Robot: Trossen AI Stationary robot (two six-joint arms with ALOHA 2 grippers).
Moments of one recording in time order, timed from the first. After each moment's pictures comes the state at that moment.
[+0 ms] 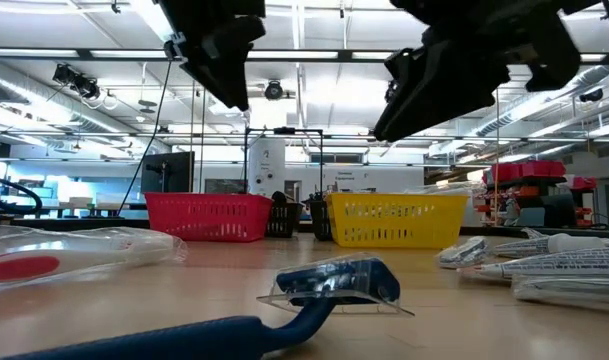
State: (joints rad) left arm -0.24 1.62 1.31 -0.96 -0.77 -0.72; right arm 0.39 1.60 0.93 -0.16 0.33 -0.08
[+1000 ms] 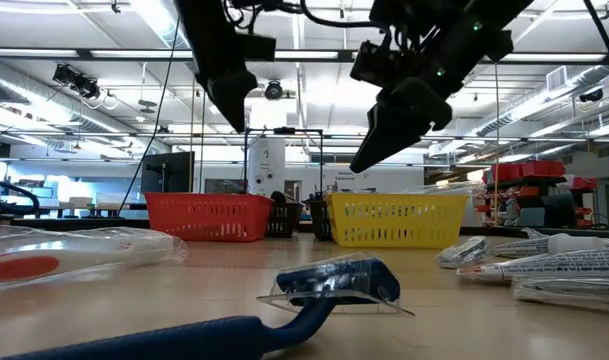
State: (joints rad) left arm 0.01 1.61 1.31 -0.94 -0.72 -0.25; right arm 0.07 1.60 0.93 -0.19 0.20 -0.07
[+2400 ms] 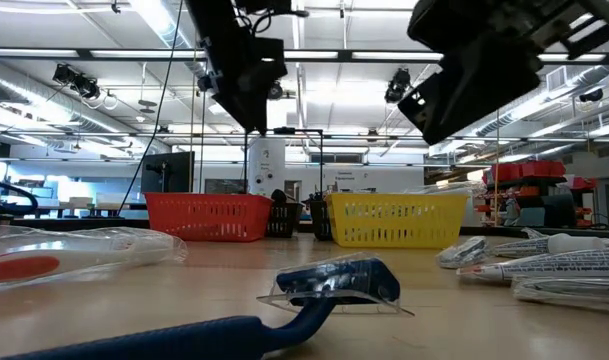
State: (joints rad) left arm 0.08 1.61 1.31 -0.79 -0.56 -0.42; right arm 0.21 1.45 0.80 -0.17 -0.21 0.00
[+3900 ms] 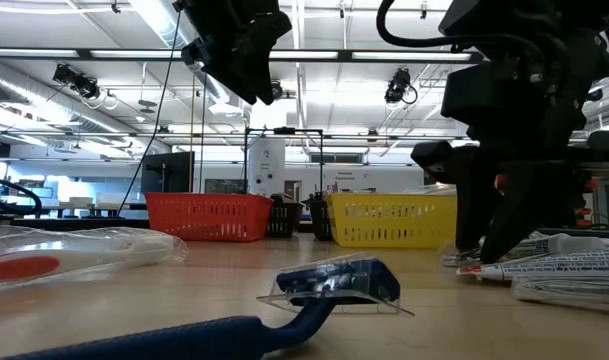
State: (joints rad) left arm -0.18 1.61 1.31 -0.79 -0.80 -0.67; right arm 0.36 1.67 0.74 -0.14 0.05 -0.19
